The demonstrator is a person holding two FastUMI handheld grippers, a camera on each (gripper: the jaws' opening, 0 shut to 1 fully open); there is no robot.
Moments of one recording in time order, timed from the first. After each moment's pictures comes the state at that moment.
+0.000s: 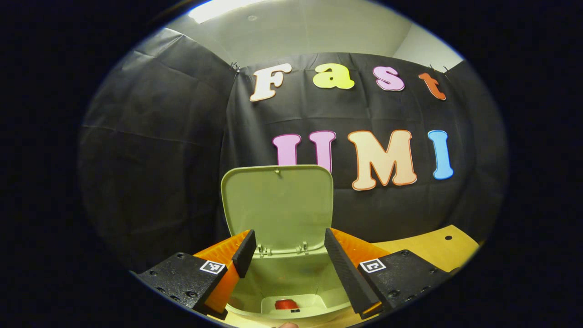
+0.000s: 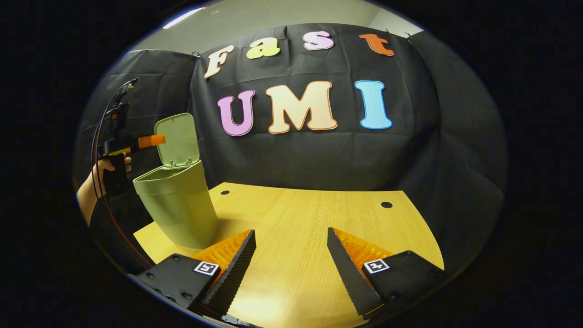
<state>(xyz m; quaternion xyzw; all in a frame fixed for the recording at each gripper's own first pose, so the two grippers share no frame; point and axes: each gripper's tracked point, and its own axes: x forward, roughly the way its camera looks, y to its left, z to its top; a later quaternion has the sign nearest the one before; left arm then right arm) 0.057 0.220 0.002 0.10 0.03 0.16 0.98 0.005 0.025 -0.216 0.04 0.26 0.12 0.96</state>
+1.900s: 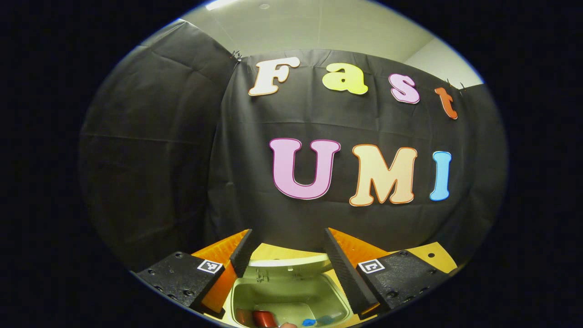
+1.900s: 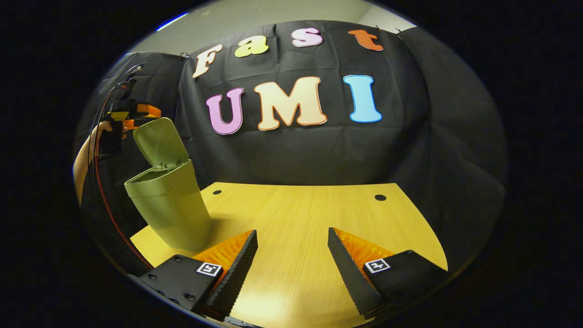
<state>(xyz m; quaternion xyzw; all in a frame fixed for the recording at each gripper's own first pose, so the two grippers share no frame) 0.096 0.232 0.055 0.04 0.07 0.14 0.99 0.005 0.026 -0.226 0.06 0.27 0.10 0.96</state>
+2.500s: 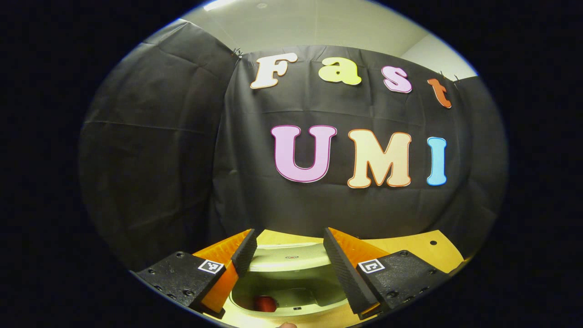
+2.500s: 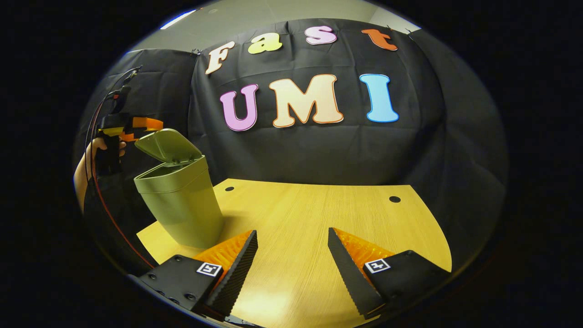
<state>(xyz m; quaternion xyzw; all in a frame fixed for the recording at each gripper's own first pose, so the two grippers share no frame) 0.043 0.217 0.001 0.05 0.09 0.14 0.99 0.008 0.049 -0.230 0.05 0.28 0.14 0.95</state>
